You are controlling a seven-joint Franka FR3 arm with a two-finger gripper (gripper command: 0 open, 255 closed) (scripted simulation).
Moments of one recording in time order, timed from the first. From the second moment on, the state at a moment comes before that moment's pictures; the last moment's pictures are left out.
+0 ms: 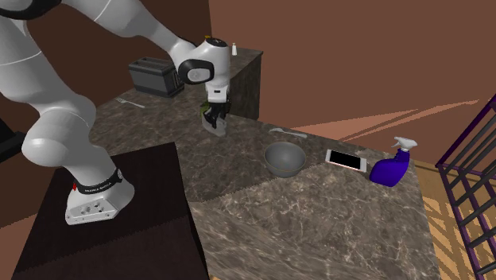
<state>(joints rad) -0.13 -0.05 0.32 -2.46 0.21 2.38 1.10</state>
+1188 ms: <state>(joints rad) -0.22 0.12 0.22 -2.11 0.12 2.19 0.99</state>
